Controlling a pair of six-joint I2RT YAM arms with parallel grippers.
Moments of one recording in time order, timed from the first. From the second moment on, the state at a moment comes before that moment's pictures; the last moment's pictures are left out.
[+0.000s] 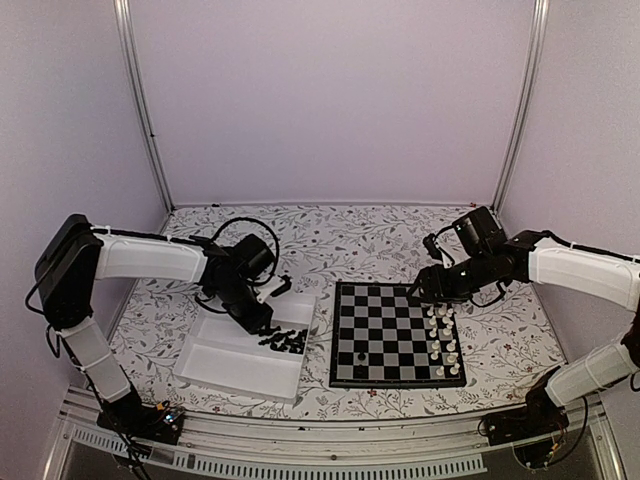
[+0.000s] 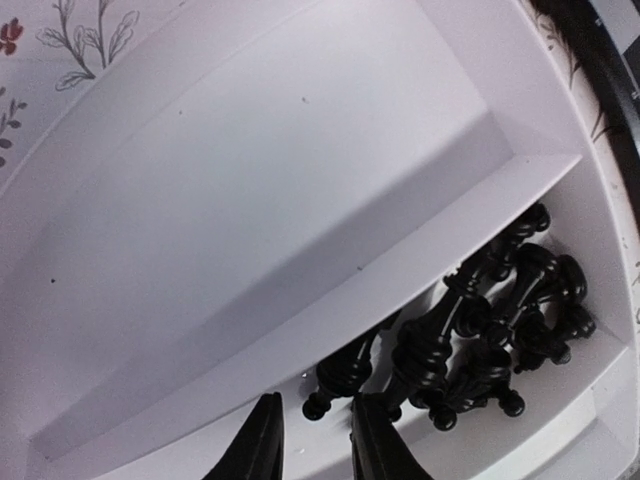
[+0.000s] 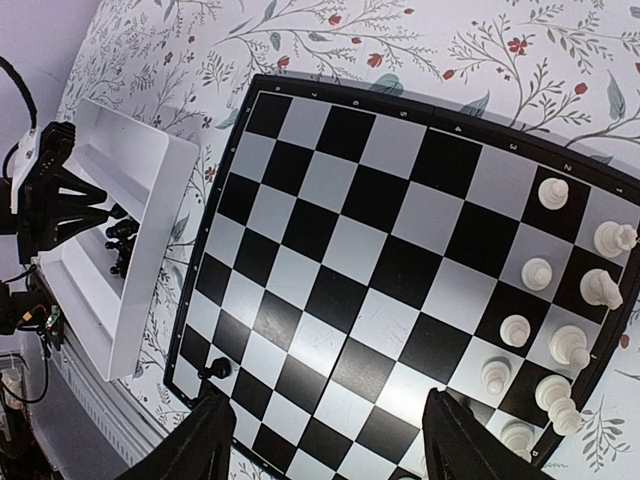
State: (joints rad) left arm -0.74 1.73 1.05 -0.63 0.07 -0.03; right arm 0.55 1.35 0.90 -0.51 -0.32 0.40
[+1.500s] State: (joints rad) left arm -0.74 1.55 0.95 -0.58 0.17 -0.06; right arm 0.56 1.41 0.99 -0.50 -0.37 0.39
